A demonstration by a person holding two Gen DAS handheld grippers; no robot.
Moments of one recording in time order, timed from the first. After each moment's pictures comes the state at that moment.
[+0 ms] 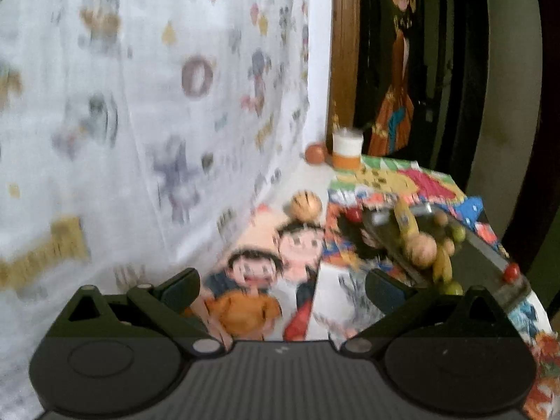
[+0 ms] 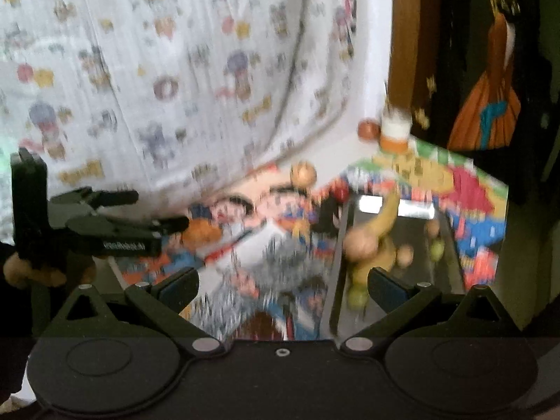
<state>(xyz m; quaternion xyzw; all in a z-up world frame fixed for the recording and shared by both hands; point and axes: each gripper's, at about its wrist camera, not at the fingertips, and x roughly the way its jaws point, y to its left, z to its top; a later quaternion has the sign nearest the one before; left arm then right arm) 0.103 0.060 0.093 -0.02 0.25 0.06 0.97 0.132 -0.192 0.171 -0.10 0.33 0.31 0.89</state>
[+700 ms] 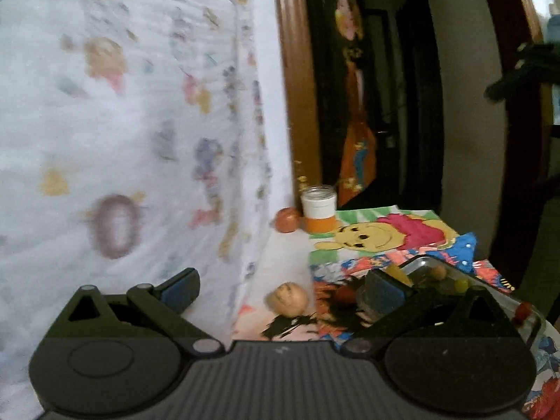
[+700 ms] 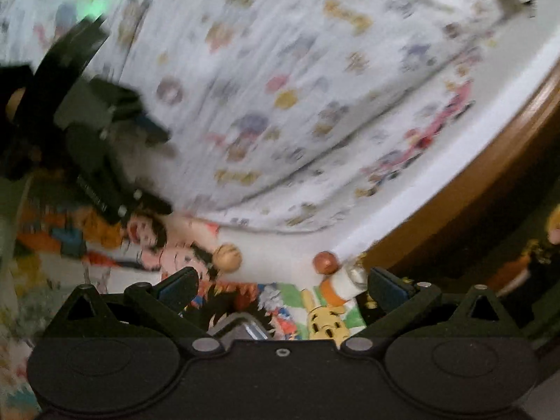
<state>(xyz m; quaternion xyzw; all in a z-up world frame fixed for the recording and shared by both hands) 0.197 0.066 0.124 0.05 0.18 -0.02 0.98 0.232 -0.154 0.212 -0.43 0.12 0.37 0.82</state>
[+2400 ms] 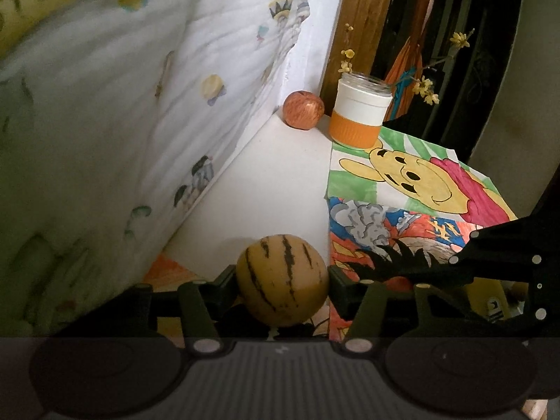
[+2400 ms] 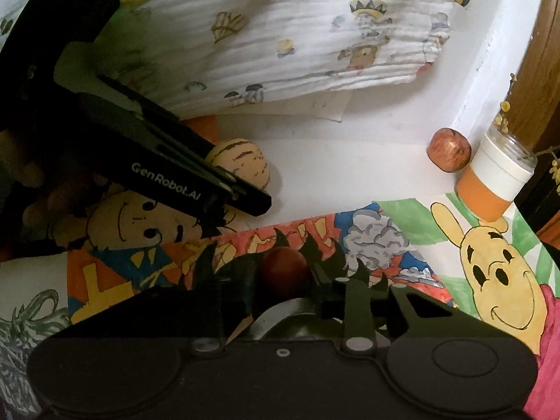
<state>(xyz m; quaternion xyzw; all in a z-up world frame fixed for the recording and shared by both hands) 0.414 0.075 -0.013 -0.09 0.35 0.00 0.93 0.447 -0.094 -0.007 -0.27 0.31 0.44 0.80</state>
